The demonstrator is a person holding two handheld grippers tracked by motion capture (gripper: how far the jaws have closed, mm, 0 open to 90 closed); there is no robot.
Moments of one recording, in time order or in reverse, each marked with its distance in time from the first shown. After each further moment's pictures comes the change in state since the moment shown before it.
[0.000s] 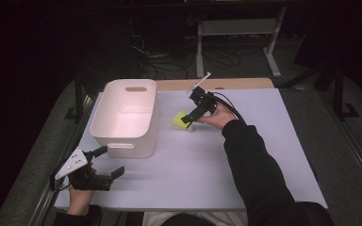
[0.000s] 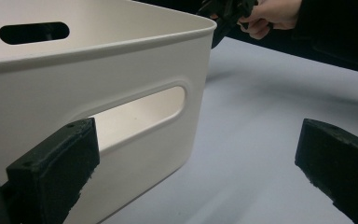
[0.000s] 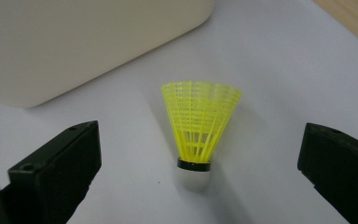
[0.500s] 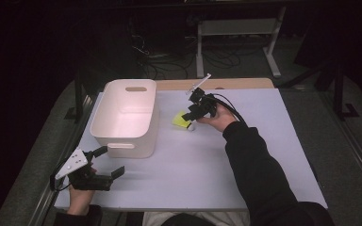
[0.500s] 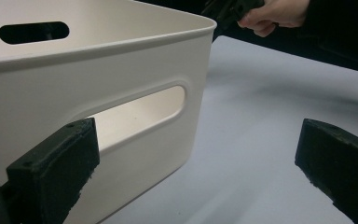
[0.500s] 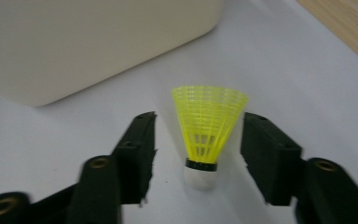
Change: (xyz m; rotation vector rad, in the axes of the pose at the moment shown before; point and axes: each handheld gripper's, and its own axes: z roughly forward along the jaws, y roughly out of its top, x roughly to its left) left arm 0.000 0.000 0.000 0.001 0.000 0.001; right arm 0.012 0.000 -0.009 -0.025 -0.025 -0.040
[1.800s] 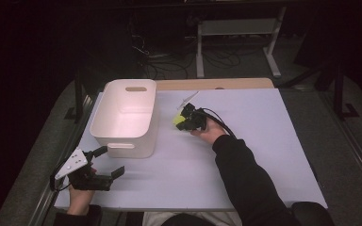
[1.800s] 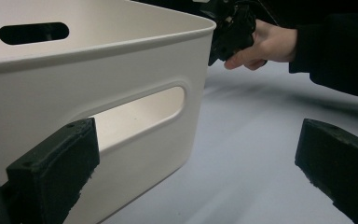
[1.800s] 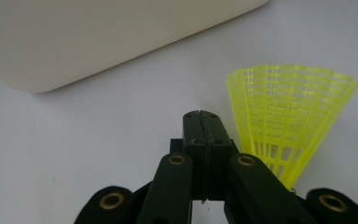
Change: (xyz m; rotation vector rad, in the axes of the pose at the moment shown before) left arm 0.000 0.000 0.000 -0.002 -0.002 0.000; right arm 0.021 -0.021 0.053 -0.006 0.076 -0.029
